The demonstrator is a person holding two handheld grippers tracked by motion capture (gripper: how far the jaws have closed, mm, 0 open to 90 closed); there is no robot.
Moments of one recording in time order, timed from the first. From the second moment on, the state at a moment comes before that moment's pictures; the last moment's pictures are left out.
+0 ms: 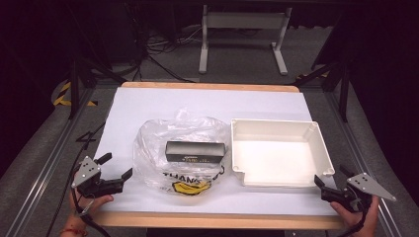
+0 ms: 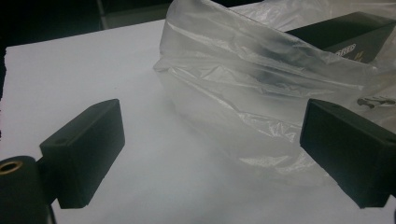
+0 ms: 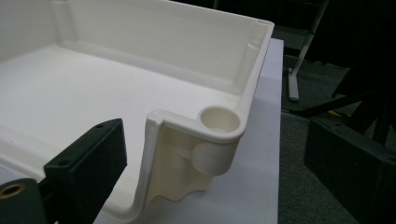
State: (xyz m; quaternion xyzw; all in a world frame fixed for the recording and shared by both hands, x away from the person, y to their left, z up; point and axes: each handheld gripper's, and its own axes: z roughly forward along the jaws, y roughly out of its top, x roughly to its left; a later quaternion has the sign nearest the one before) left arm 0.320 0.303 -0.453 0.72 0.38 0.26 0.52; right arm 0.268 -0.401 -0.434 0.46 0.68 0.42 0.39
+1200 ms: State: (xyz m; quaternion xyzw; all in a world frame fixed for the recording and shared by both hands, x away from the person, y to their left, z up) left arm 0.324 0.299 -0.457 0.74 0.37 0.25 0.50; right arm 0.255 -0.382 -0.402 0.39 0.72 0.43 0.38
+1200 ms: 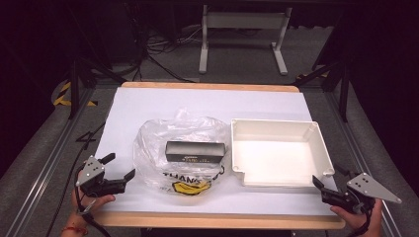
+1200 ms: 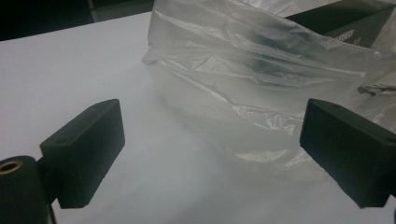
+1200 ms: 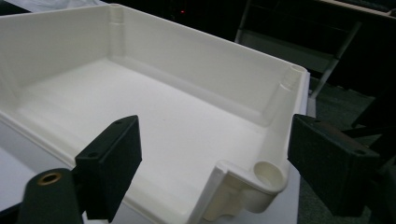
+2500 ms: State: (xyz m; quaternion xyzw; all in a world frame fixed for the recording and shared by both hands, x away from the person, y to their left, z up) left arm 0.324 0.300 -0.457 0.74 0.37 0.24 0.51; right arm 0.310 -0.270 -0.344 0.24 0.83 0.40 0.32
